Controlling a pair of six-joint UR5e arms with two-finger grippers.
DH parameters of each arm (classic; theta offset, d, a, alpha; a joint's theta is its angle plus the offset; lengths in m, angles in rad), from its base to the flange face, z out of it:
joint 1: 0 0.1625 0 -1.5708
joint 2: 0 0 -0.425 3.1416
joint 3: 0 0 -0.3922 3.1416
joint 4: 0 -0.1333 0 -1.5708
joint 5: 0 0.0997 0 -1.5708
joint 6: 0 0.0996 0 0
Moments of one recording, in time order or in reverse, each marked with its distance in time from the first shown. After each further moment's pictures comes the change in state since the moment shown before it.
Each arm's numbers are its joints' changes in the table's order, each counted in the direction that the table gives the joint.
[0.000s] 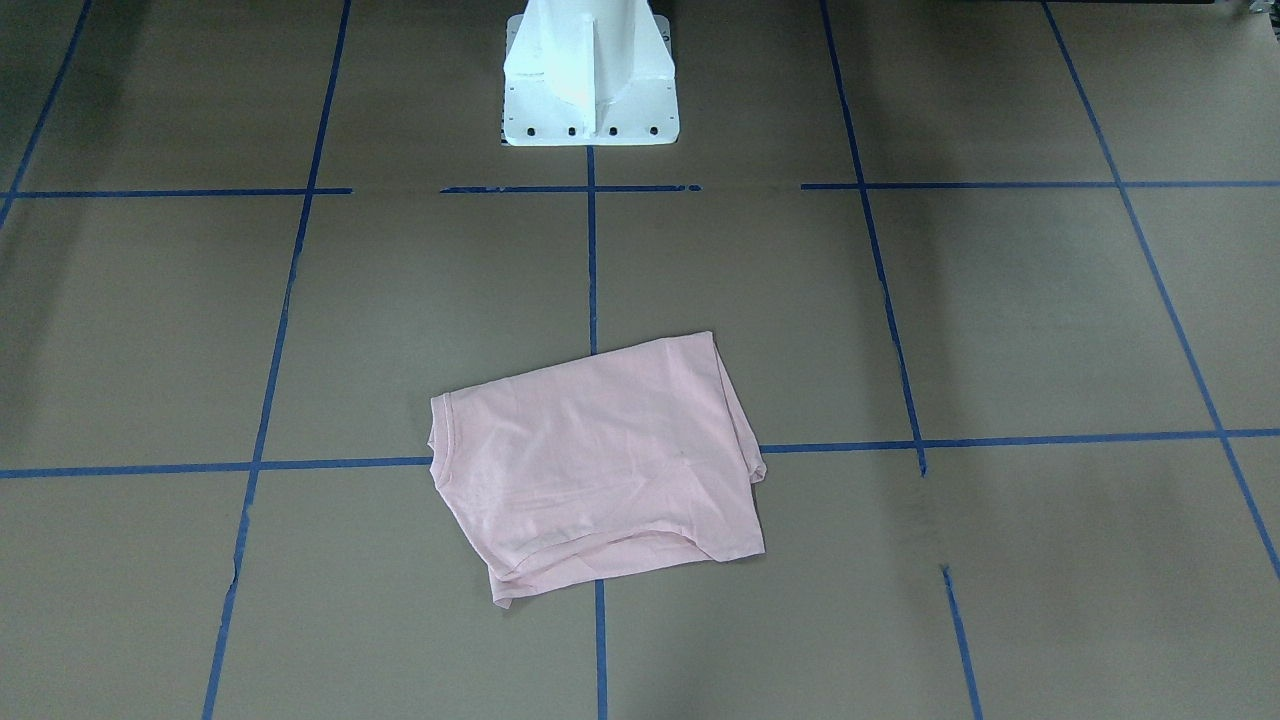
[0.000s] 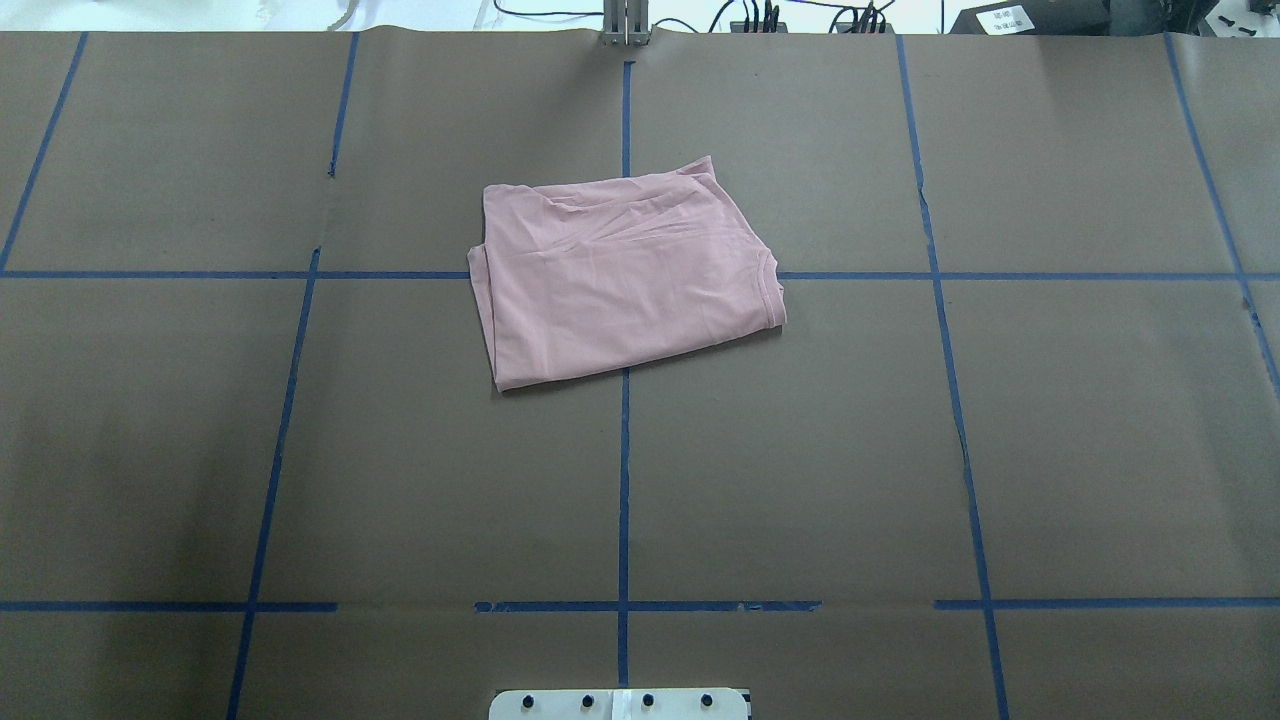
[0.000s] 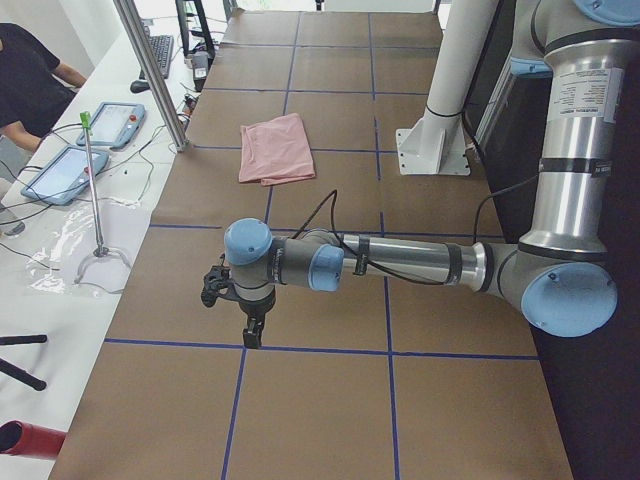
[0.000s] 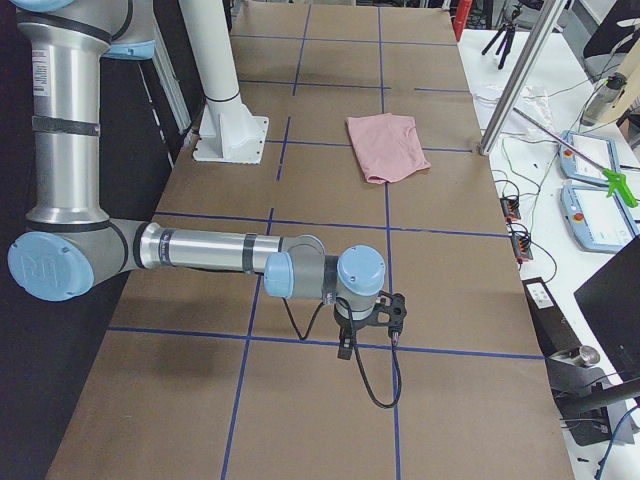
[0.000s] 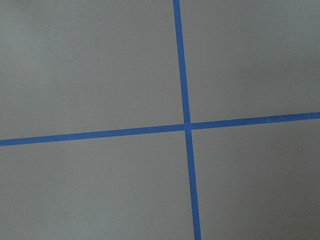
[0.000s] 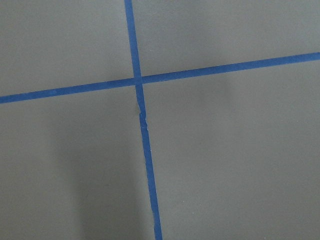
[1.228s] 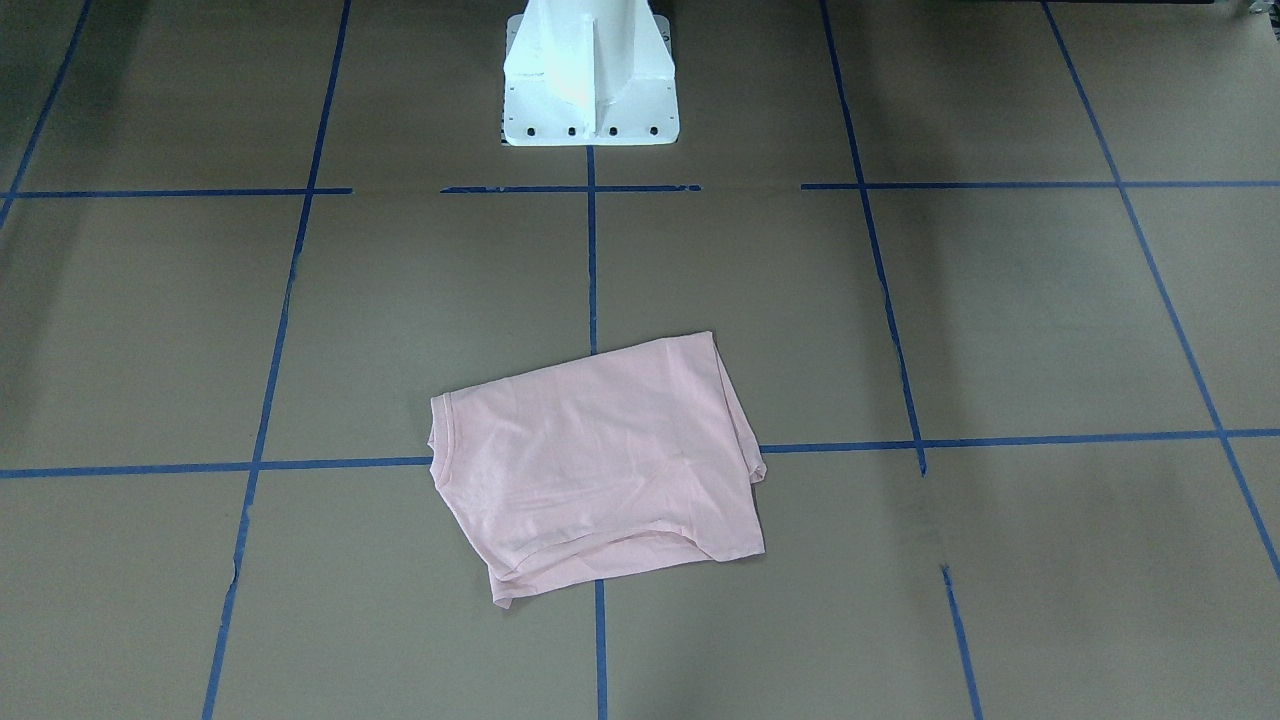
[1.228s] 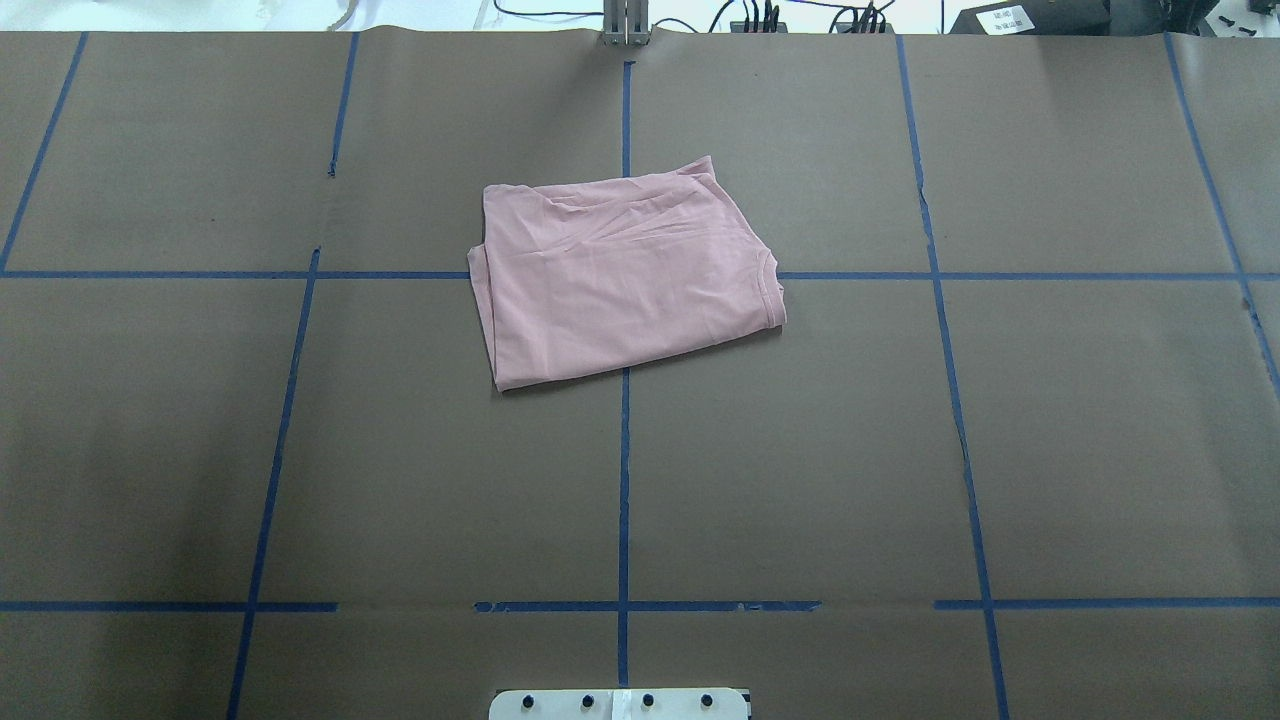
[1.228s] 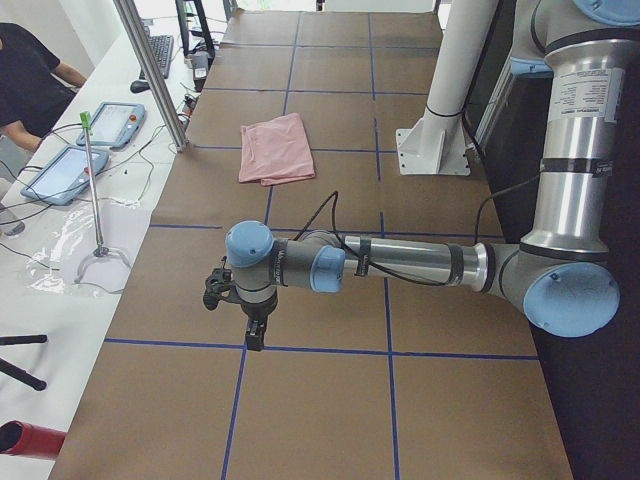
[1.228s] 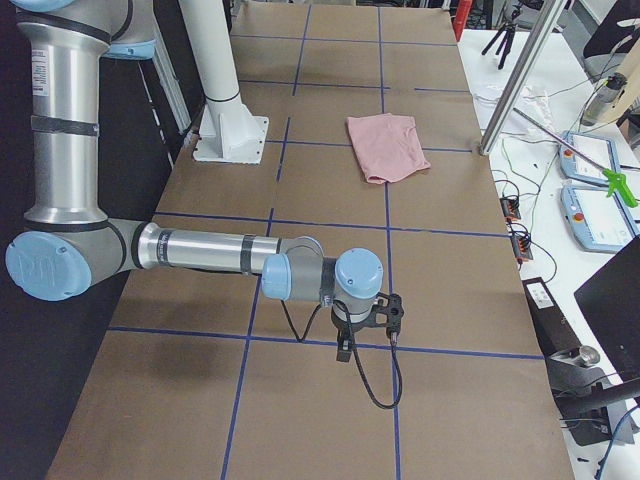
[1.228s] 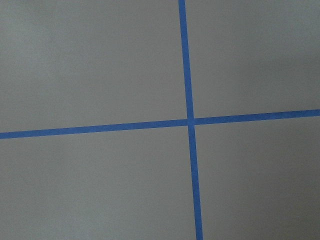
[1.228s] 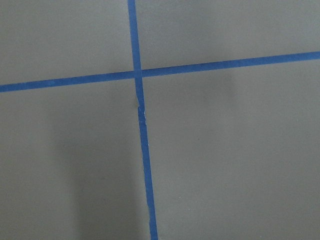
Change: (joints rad) left arm 0.000 -0.007 -0.001 -0.008 0.000 -0.008; right arm 0.000 0.009 0.000 0.003 -0.001 -0.023
